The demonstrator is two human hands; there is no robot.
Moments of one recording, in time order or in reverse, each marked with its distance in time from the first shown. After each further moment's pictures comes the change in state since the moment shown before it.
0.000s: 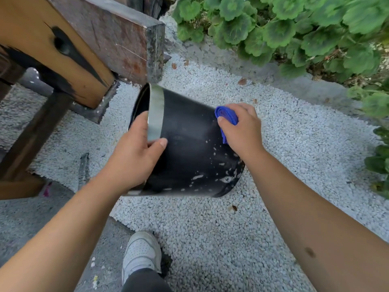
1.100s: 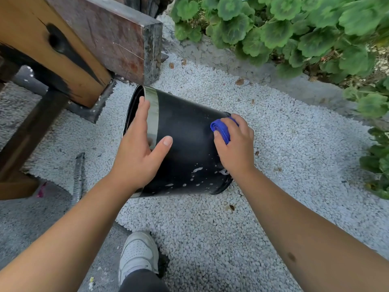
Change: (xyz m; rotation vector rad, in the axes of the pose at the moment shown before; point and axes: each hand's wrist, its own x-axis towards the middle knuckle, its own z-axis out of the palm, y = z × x) left_hand 0.002 -0.015 0.016 0.192 0.162 0.164; right_hand -0.037 0.024 0.021 -0.176 0.035 -0.126
